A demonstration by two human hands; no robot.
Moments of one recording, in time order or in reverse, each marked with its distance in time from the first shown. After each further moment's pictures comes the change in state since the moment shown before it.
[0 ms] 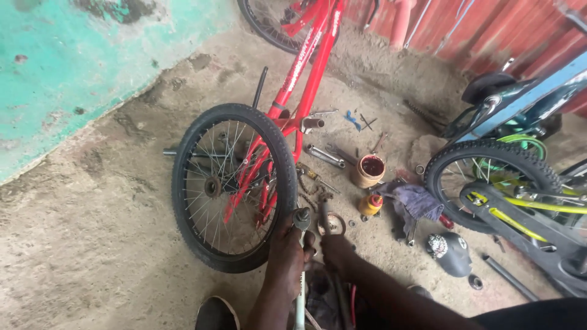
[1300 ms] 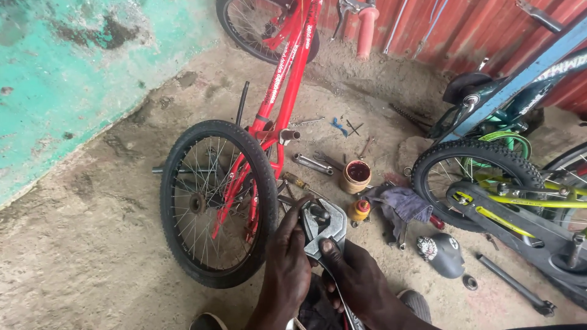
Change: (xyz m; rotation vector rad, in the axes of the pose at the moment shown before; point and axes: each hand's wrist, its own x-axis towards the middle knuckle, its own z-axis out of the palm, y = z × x) left_hand -0.043 0.026 0.057 0.306 -0.284 0.492; right_hand -0.011 -0.193 -0.266 1.152 0.113 1.040
